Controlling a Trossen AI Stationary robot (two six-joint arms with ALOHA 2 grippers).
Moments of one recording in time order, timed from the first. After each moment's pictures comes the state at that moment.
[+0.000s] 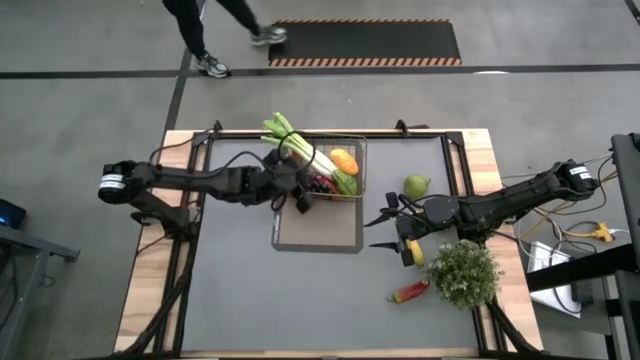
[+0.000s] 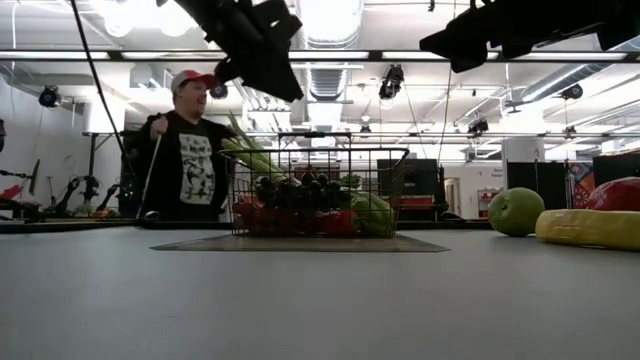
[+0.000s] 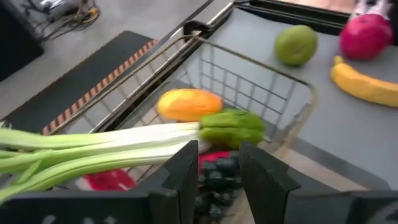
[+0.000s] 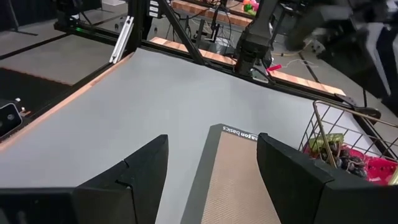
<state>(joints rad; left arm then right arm) 0.05 1.40 1.10 -0.30 -0.53 -0.25 0.20 1.04 0.49 0.32 0.00 -0.21</state>
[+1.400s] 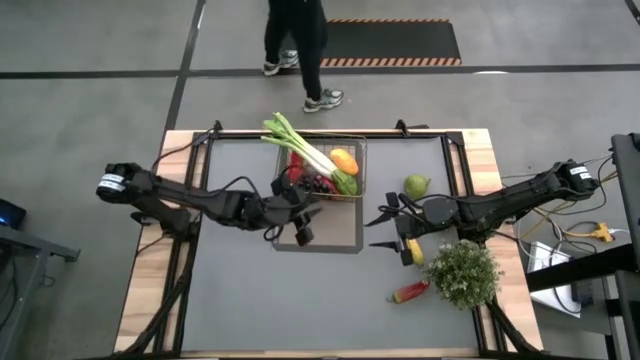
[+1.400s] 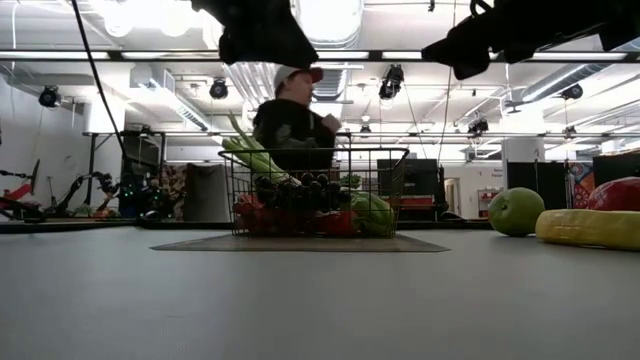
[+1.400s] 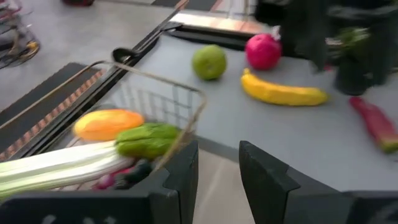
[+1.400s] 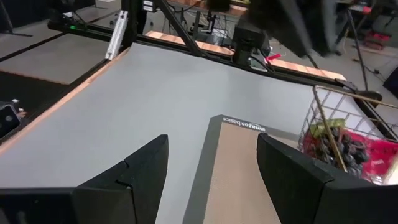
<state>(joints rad) -0.17 1.40 1.06 -0.15 -0.53 -0.25 0.20 1.04 0.49 0.28 0.03 -0.15</state>
